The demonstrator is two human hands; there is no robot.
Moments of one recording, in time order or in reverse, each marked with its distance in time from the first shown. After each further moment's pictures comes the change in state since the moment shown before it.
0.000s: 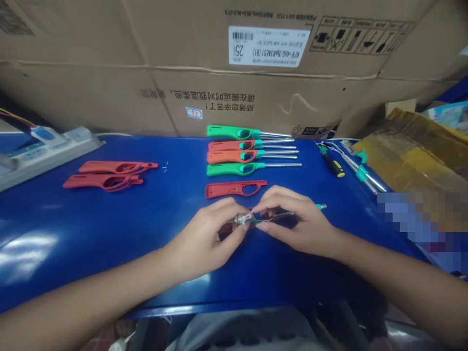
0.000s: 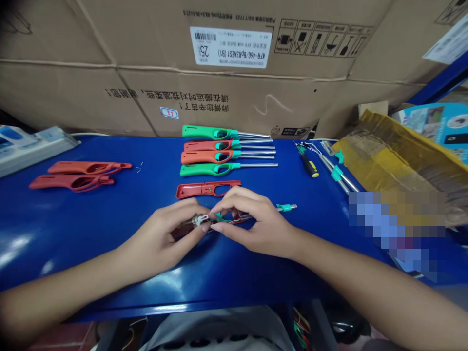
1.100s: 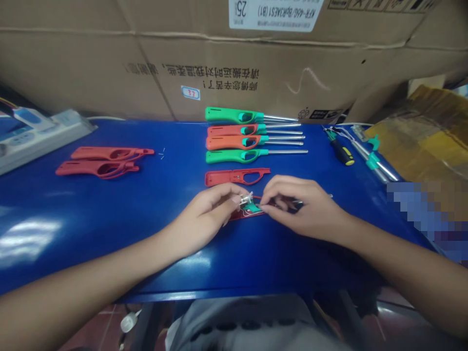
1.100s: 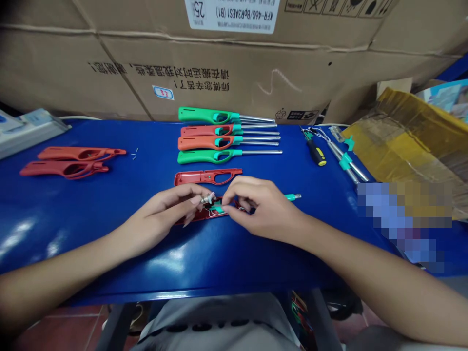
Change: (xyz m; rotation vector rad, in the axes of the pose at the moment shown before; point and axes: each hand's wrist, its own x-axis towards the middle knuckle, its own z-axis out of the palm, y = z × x) left_hand 0.010 -0.004 0.000 -0.489 0.023 -0.431; right_hand 0.000 0.006 -0.006 -0.111 -0.091 0.175
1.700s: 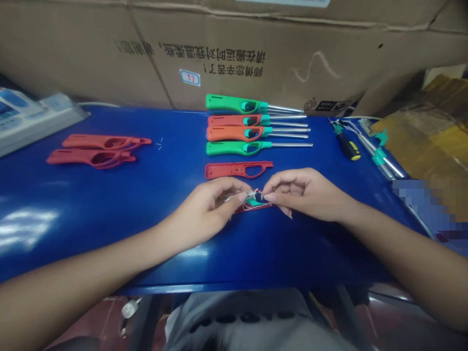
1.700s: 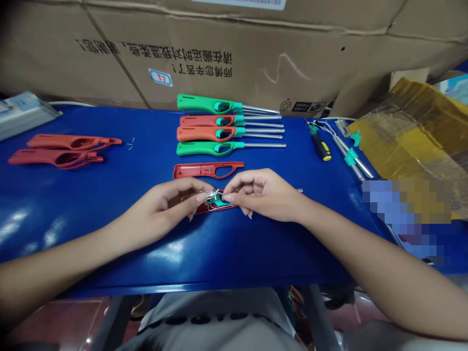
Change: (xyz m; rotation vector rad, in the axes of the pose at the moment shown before) left_hand 0.001 -0.002 0.001 0.142 0.021 0.049; right_hand 0.011 0.006 -0.009 0.591 -0.179 0.439
